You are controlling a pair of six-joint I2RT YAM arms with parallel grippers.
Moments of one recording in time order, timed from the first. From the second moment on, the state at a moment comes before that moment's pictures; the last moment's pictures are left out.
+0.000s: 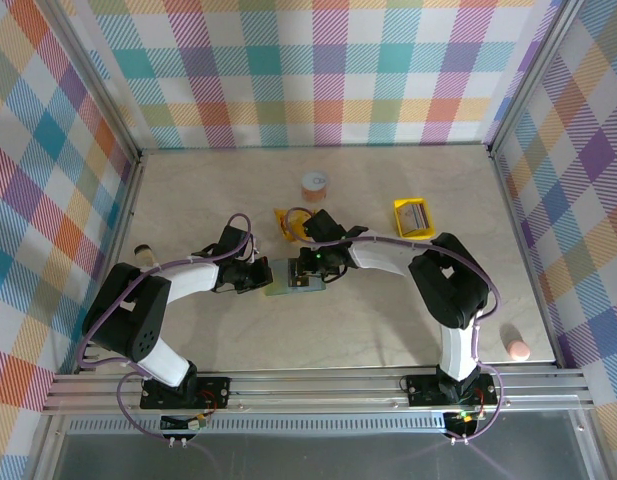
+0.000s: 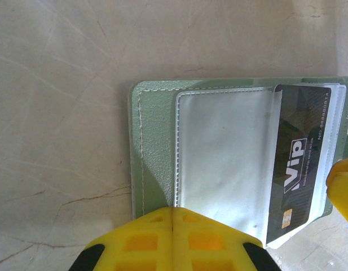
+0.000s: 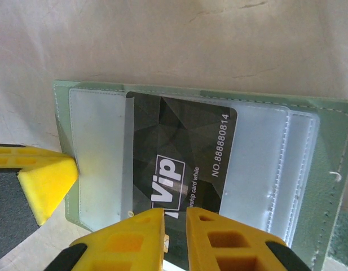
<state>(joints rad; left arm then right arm) -0.37 1.57 0.70 -0.19 0.35 -0.61 0.78 1.91 1.22 -0.37 -0.23 0.66</state>
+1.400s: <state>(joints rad) -0.37 1.55 0.70 -0.24 0.33 -0.60 0.78 2.01 1.31 -0.40 -0.31 0.46</state>
